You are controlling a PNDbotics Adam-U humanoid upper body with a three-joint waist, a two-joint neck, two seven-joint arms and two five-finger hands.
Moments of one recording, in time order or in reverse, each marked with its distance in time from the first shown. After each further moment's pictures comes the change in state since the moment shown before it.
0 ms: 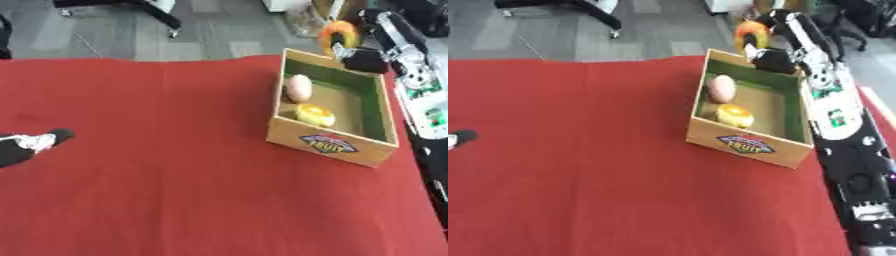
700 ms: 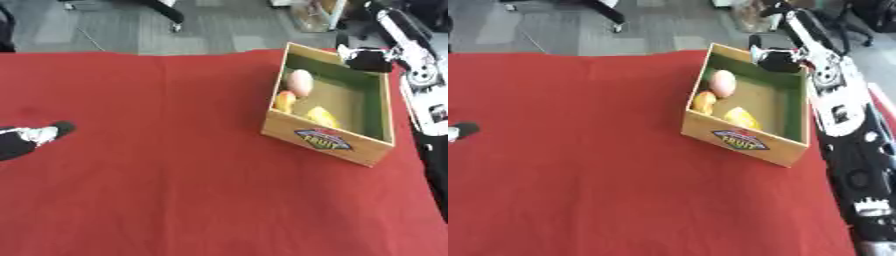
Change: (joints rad) left arm 0.002 0.000 0.000 0.000 -0.002 0.002 0.005; right arm -0.002 0.001 -0.014 0.002 0.154 -0.032 0.057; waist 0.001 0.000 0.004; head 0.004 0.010
